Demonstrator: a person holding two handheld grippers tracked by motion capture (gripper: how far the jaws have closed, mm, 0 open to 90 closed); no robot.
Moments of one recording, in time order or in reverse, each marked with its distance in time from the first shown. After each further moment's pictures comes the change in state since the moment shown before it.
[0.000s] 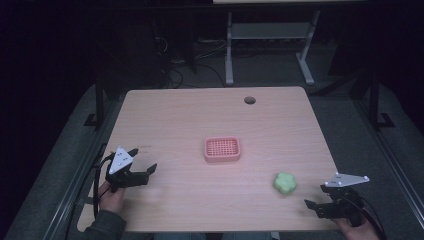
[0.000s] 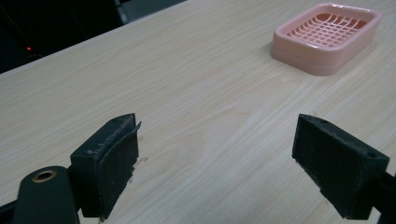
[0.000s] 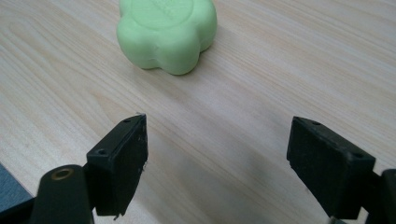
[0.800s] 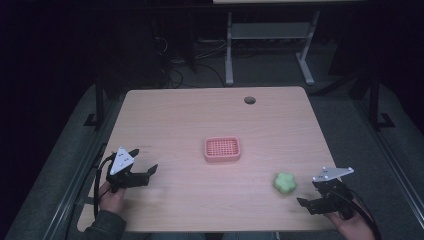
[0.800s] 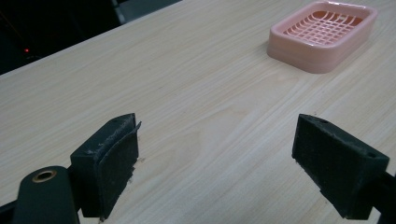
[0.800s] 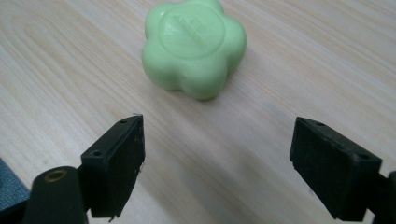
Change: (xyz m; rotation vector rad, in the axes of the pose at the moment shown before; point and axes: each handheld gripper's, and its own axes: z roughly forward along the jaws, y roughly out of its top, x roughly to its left) left arm -0.003 0.000 0.000 0.005 -0.009 0.016; right arm 0.013 0.028 0.009 0.068 0.017 -0.065
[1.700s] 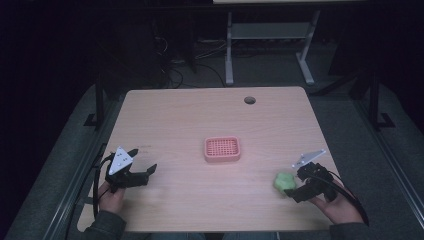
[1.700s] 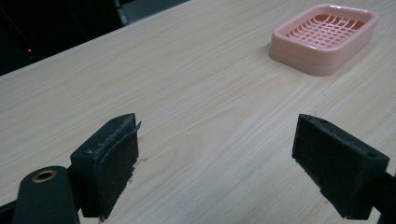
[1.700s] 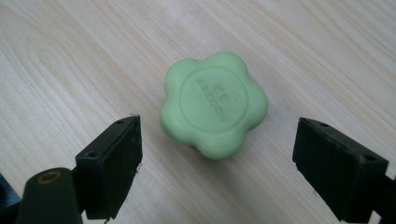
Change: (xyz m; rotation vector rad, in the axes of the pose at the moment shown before) left arm 0.001 0.000 -0.002 -0.006 0.006 -0.011; right arm 0.009 0.056 0.016 0.125 0.030 -0.120
